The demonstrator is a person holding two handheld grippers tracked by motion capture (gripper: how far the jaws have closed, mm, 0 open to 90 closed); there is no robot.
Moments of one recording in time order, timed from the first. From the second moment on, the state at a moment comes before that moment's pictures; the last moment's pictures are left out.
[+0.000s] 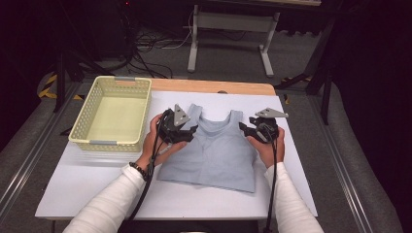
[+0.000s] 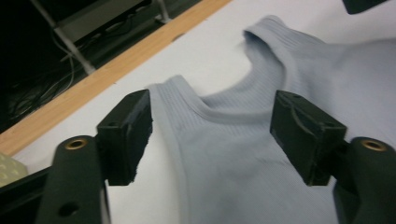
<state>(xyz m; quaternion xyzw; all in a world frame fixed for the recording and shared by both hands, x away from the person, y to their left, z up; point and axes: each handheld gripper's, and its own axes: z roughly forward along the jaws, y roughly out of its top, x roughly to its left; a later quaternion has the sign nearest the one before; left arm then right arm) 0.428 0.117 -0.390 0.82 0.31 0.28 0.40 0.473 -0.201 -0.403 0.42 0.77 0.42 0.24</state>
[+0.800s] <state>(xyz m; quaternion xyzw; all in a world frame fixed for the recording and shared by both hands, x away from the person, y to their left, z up) 0.343 0.181 -0.463 0.88 0.27 0.16 0.36 0.404 -0.235 -0.450 0.43 0.80 0.36 0.22</state>
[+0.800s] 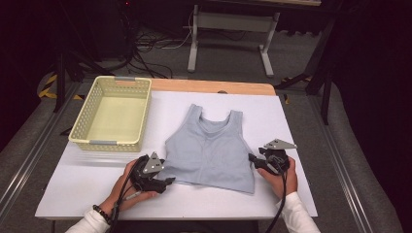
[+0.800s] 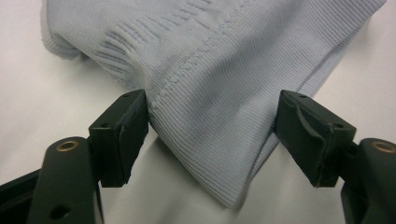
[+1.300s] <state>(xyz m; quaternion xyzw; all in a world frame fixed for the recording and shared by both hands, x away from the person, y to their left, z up) 0.349 0.181 -0.460 0.89 0.25 0.10 0.37 0.408 -0.232 -0.455 0.42 0.81 0.36 0.19</state>
